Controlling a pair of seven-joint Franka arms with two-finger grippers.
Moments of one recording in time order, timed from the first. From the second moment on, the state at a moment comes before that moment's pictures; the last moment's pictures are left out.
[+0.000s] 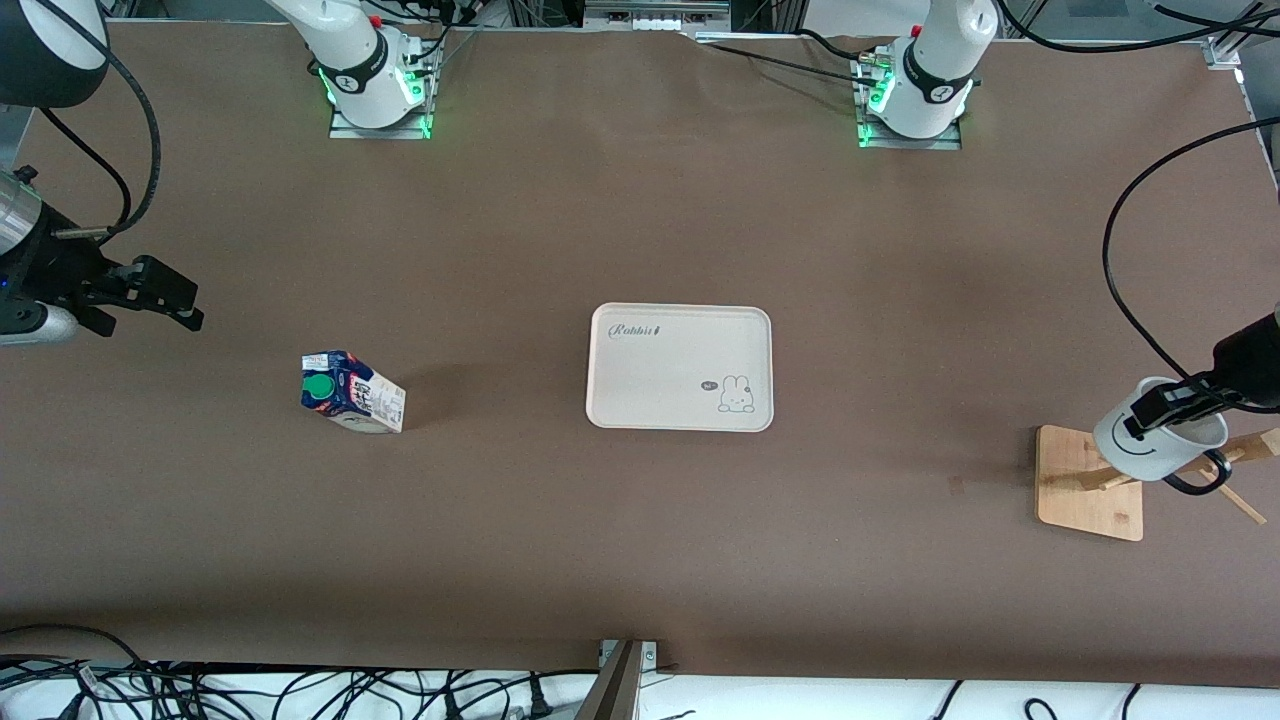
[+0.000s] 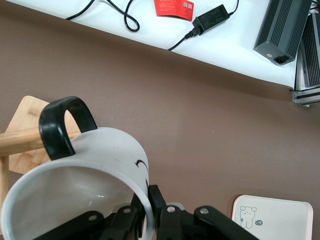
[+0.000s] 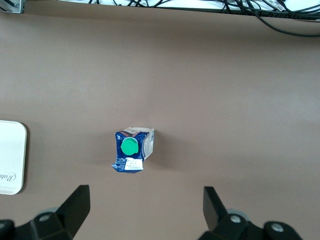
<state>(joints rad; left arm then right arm) -0.16 0.34 0.38 -1.51 -0.46 1.98 0.14 0.08 0.15 -0.05 -1.51 0.04 1.77 -0.04</state>
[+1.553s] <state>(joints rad) -0.17 0.31 0.39 -1.26 -0.31 1.53 0.28 0.08 0.15 -0.05 -1.51 0.04 1.77 -0.04</state>
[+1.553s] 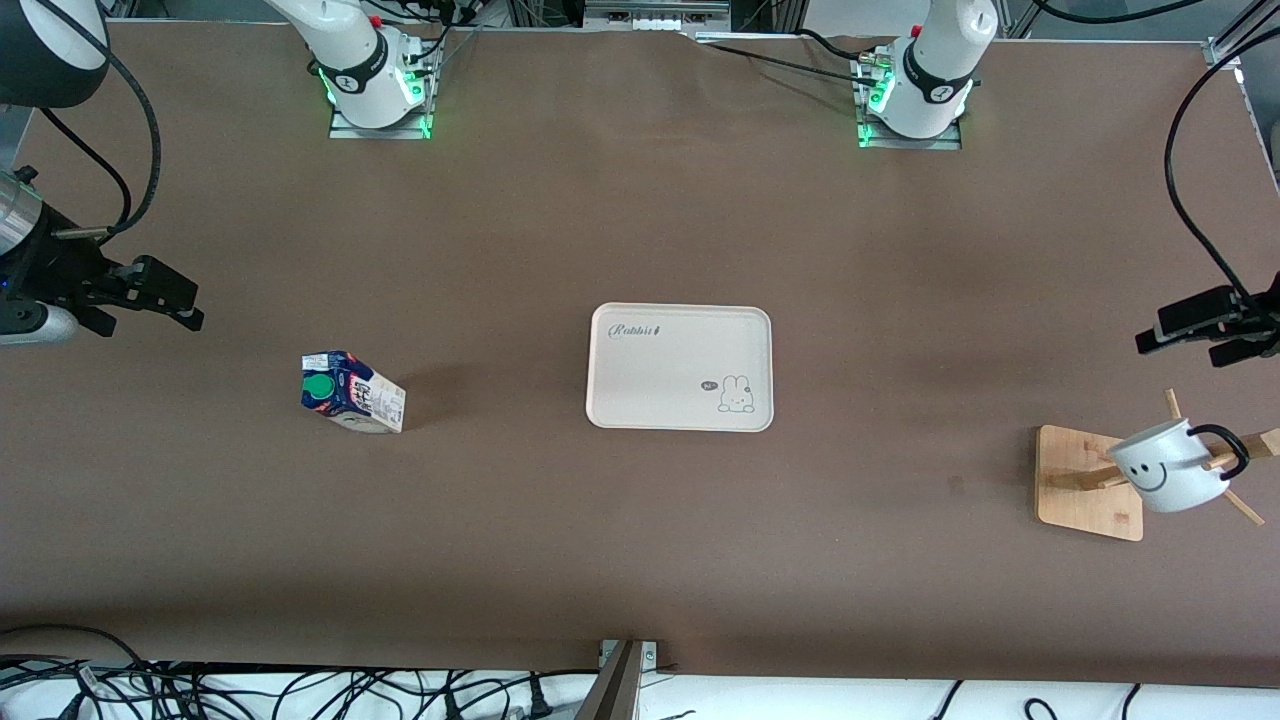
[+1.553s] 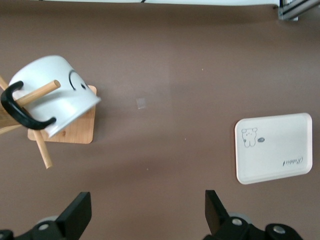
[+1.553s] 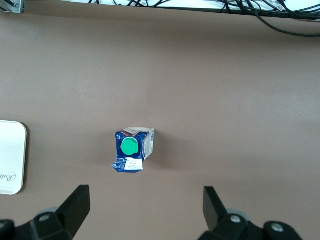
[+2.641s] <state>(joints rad) -0.30 0.30 0.39 -1.15 -0.11 1.34 0.18 0.08 0.15 -0.05 -1.51 0.04 1.77 -0.04</state>
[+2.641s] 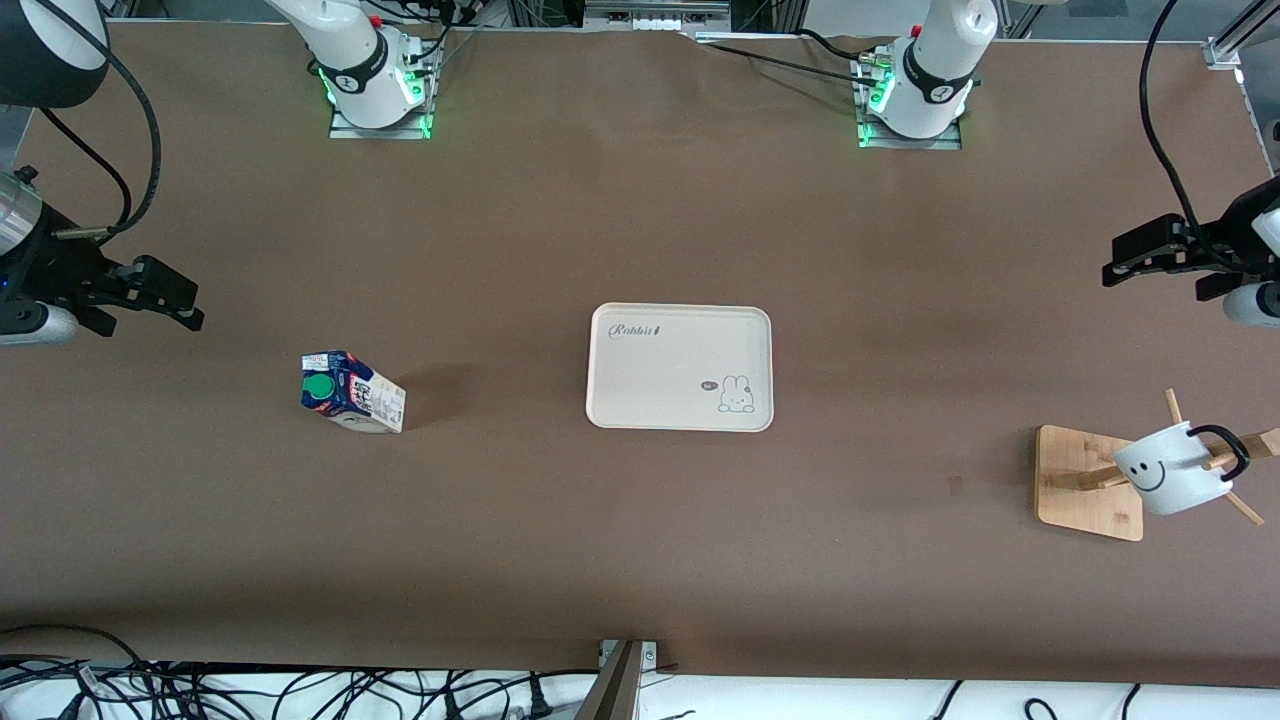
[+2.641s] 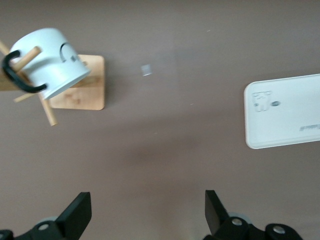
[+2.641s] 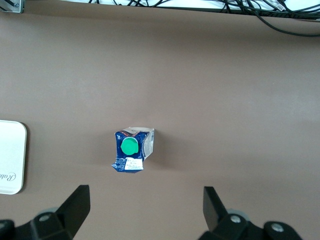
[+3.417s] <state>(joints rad) -0.06 0.16 0.10 -1.32 -0.05 1.47 0.09 0.08 0.15 -0.05 -1.51 0.04 1.77 -0.04</state>
